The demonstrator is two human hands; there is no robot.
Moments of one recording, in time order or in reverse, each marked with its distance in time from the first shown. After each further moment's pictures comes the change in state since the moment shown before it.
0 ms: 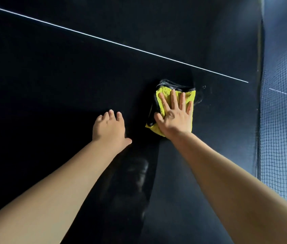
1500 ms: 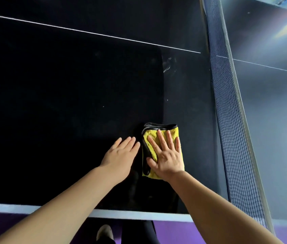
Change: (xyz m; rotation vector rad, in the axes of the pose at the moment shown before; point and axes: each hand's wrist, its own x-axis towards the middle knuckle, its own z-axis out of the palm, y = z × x) left_hand -0.234 0.017 0.105 -0.081 0.095 0.547; right_hand -0.328 -0.028 0.063 -0.030 -0.077 0.008
